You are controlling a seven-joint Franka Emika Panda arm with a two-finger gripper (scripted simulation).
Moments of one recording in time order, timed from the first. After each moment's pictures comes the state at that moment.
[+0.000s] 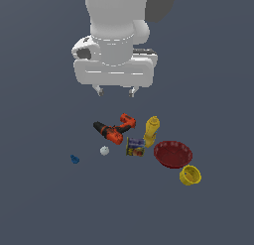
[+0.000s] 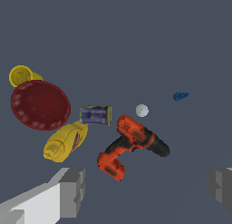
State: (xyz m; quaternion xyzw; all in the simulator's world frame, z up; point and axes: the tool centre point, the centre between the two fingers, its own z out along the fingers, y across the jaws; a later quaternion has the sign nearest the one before) arm 0.000 -0.033 0.347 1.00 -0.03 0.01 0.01
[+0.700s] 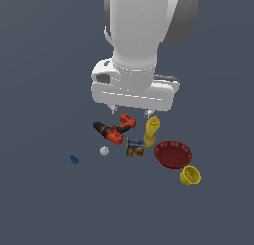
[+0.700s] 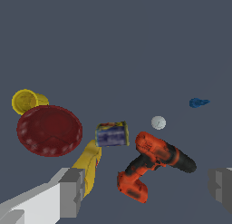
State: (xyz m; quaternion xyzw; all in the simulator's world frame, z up) arm 0.053 0.011 0.317 1.00 -0.08 0.01 0.01
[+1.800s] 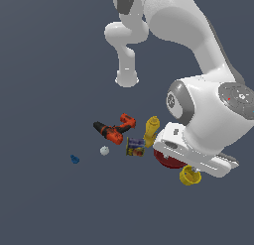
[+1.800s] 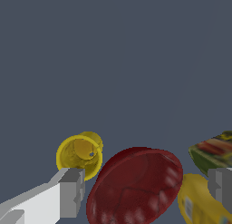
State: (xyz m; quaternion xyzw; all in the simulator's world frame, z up) arm 0.150 0.177 0.178 0.97 -0.23 0.01 0.01
